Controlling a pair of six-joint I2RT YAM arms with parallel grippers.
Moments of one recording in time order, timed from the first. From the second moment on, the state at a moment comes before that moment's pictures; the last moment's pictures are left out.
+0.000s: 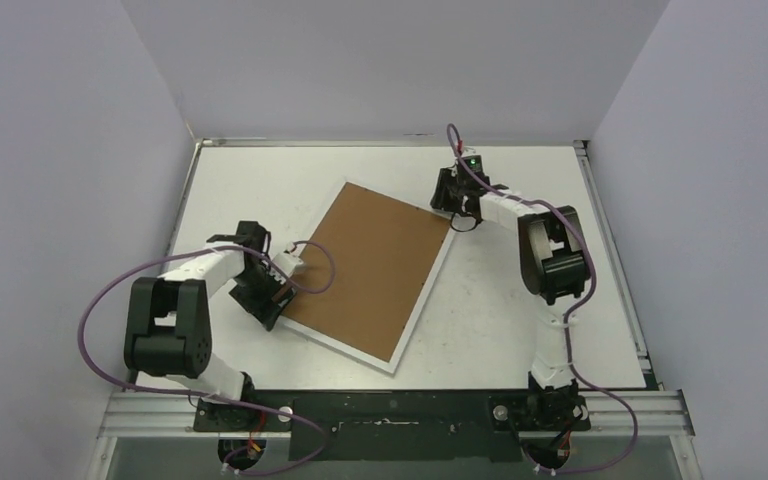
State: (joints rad) left arm -0.07 1.54 0.84 -0.85 0.11 0.64; right arm 0.29 2.17 1.52 -0.11 -0.09 0.38
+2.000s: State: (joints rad) left arm -0.19 1.77 1.10 -0.72 0.02 0.44; right arm 0.18 1.96 1.24 -0.10 -0.14 0.38
